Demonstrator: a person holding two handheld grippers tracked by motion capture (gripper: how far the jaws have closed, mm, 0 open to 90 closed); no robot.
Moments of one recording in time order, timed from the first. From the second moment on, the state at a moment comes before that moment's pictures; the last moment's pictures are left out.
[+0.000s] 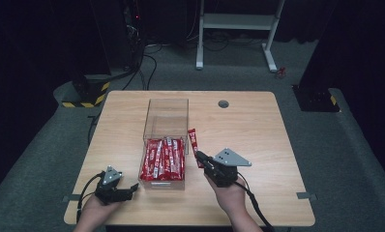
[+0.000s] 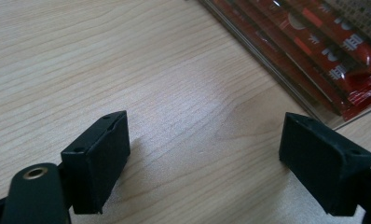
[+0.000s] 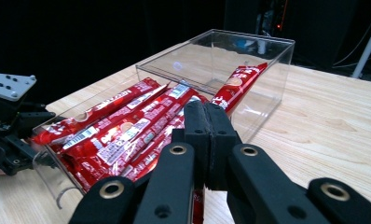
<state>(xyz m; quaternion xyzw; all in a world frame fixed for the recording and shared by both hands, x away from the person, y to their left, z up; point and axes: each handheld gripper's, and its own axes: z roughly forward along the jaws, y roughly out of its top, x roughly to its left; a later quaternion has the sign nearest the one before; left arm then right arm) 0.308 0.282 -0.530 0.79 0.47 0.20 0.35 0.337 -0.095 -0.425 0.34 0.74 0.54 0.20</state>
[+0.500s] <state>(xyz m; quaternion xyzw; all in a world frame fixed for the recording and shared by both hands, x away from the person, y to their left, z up) 0.308 0.282 -0.530 0.79 0.47 0.20 0.35 0.347 -0.106 -0.430 0.37 0.74 0.53 0.20</state>
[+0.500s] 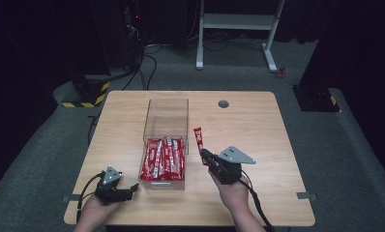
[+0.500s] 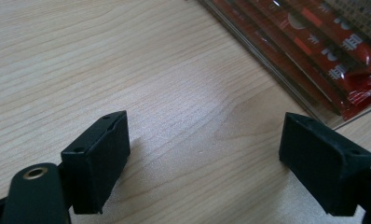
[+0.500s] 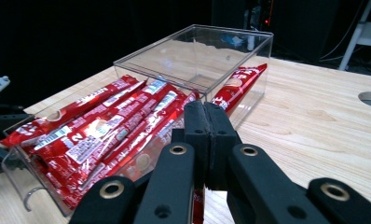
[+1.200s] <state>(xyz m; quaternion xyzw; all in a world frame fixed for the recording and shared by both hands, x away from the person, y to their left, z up) 0.307 0.282 -0.530 0.79 0.47 0.20 0.35 0.363 -0.117 -0.449 0.40 0.74 0.51 0.20</state>
